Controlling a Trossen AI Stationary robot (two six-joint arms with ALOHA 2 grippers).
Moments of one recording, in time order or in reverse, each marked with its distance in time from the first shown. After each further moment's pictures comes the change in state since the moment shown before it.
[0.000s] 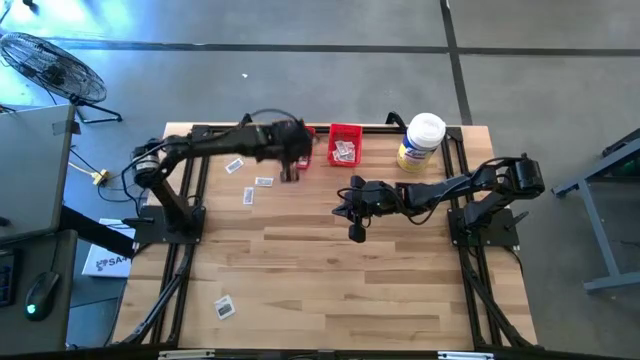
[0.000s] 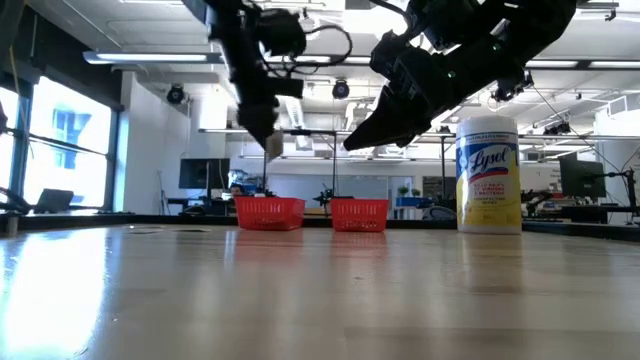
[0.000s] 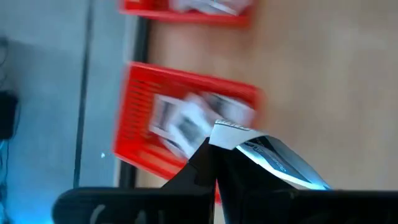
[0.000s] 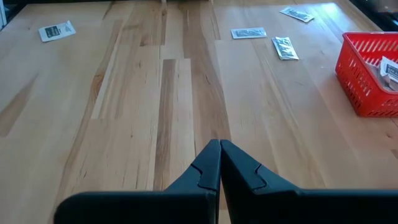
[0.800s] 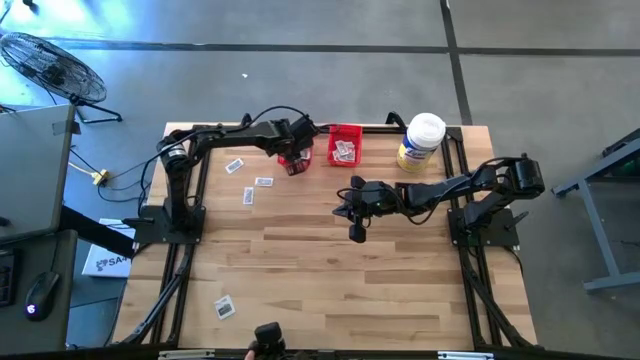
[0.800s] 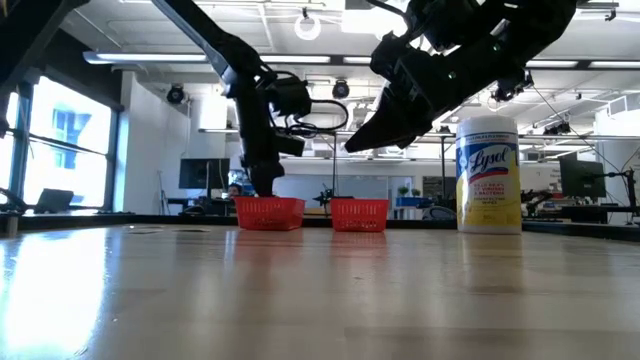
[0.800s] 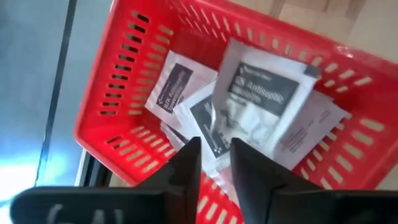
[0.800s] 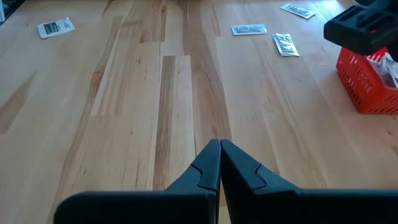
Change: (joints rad) left arm 0.150 0.227 0.000 0.125 -0.009 -0.124; right arm 0.000 0.000 0.000 -0.011 0.000 0.000
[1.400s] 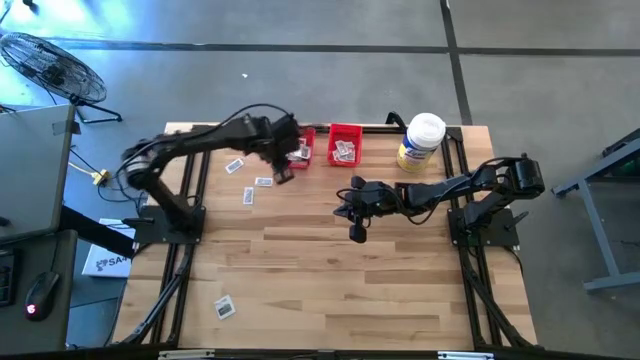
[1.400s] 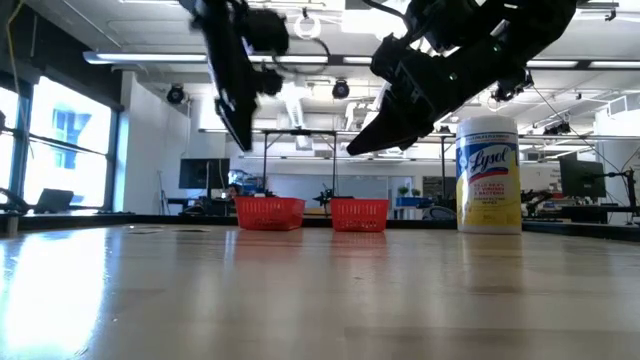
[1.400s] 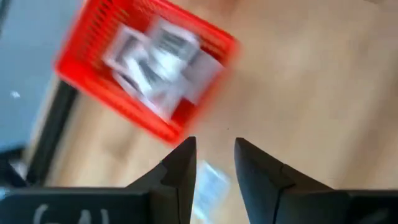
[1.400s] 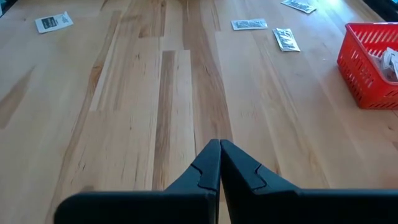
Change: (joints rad) left arm -0.083 -0.284 0.001 -0.309 0.197 -0.208; right arm 0.000 0.000 0.000 -0.017 0.000 0.000
